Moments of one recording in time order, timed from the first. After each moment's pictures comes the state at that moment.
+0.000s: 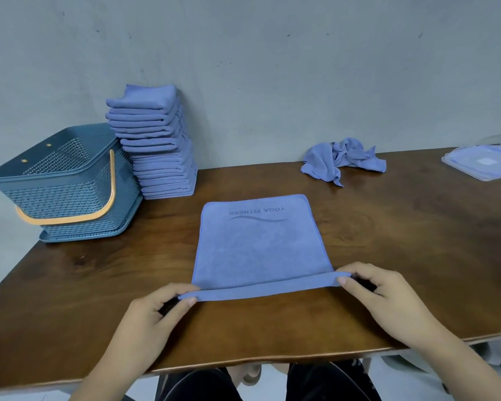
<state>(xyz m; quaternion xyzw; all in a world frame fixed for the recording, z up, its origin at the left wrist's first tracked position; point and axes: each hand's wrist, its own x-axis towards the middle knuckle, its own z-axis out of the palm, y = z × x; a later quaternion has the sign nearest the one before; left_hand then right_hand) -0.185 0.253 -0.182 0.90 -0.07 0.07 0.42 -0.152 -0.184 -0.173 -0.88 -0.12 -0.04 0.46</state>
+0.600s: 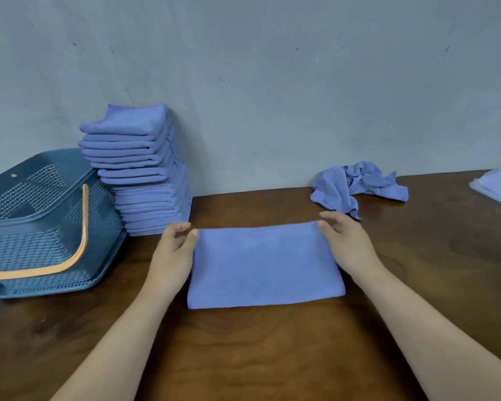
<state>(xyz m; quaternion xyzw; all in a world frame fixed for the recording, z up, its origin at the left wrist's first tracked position) 0.046 0.227 -0.148 0.82 0.09 0.13 0.55 0.073 -0.127 -0.153 -0.83 0.03 -0.10 0.55</state>
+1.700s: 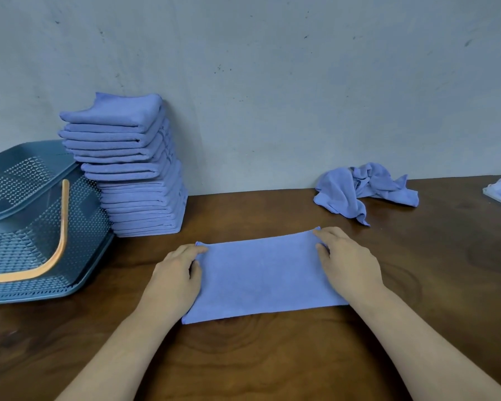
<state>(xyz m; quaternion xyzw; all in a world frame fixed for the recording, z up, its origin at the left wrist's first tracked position) 0.046 0.223 -0.174 0.96 0.00 0.08 0.28 0.078 -0.116 -0.177 -0.98 0.00 -0.11 0.17</state>
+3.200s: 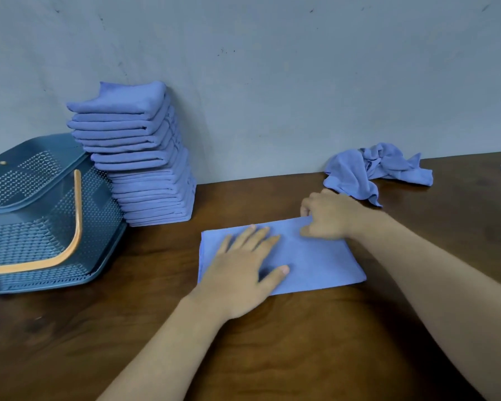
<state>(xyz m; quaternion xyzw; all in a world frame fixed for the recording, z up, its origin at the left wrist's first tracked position) 0.037 0.156 -0.172 0.97 -0.21 0.01 0.11 0.148 -0.095 -0.129 -0.98 -0.18 0.06 0.05</state>
